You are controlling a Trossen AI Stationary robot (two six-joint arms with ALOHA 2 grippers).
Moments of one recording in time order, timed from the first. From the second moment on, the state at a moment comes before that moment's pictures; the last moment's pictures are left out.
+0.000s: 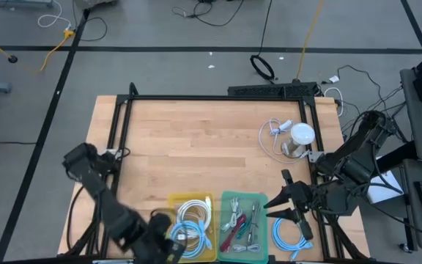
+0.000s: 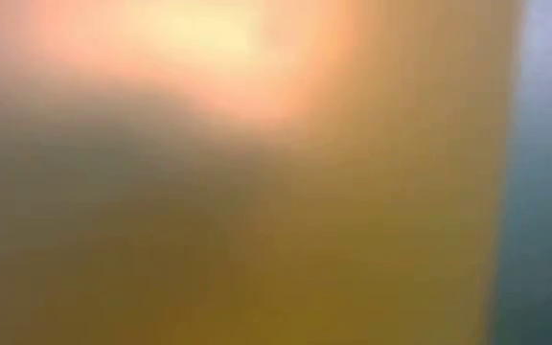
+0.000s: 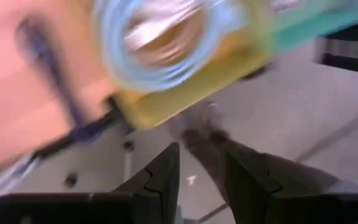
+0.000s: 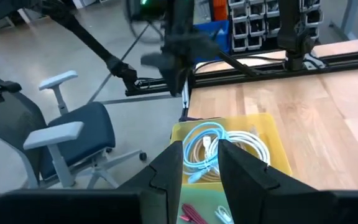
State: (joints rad) left arm -0.83 1.85 1.79 -1.05 -0.07 -2.03; right arm 0.84 1.21 1.32 -0.48 0.53 0.52
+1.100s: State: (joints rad) left arm -0.93 2.10 1.58 -0.93 0.14 -2.29; right arm 0.83 1.21 1.32 -0.43 0.52 0.57
